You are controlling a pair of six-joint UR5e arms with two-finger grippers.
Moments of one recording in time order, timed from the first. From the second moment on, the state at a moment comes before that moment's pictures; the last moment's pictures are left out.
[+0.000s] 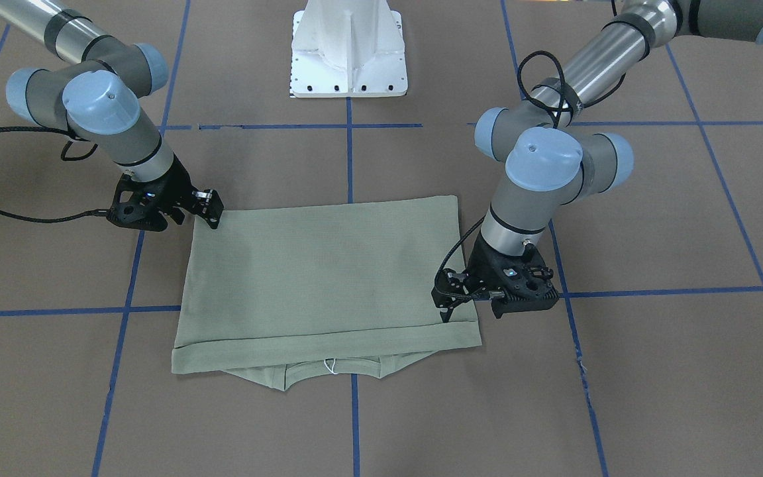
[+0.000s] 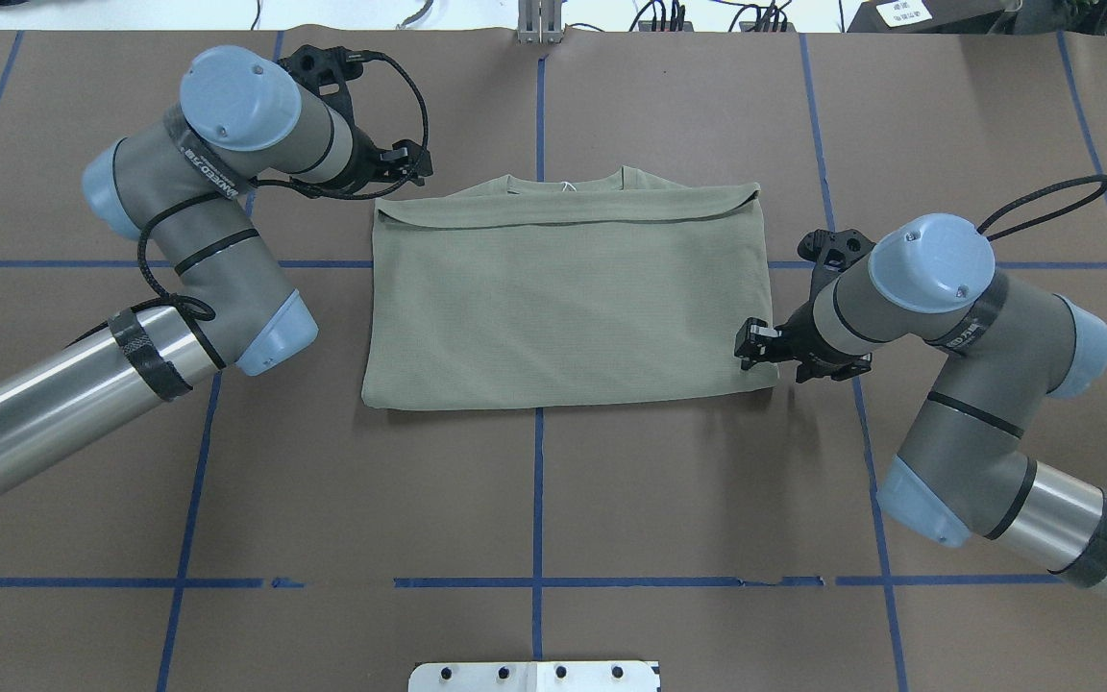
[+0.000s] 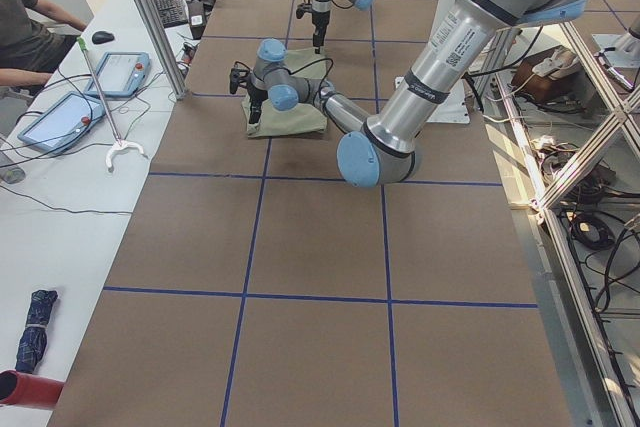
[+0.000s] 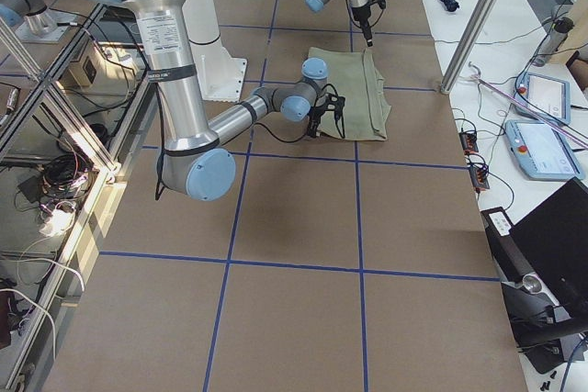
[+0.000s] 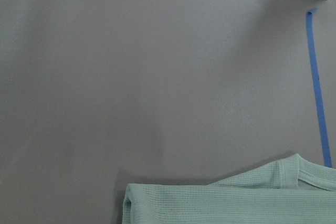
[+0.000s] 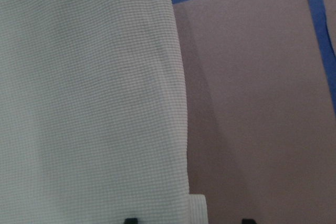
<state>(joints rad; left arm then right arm) -0.78 -2.27 -1.33 -2.09 -1.83 -1.22 0.65 -1.30 1.73 -1.21 1.99 1.35</state>
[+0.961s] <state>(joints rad) -0.78 -2.27 -1.33 -2.09 -1.83 -1.23 0.64 -1.35 1.81 -1.23 2.03 1.37</state>
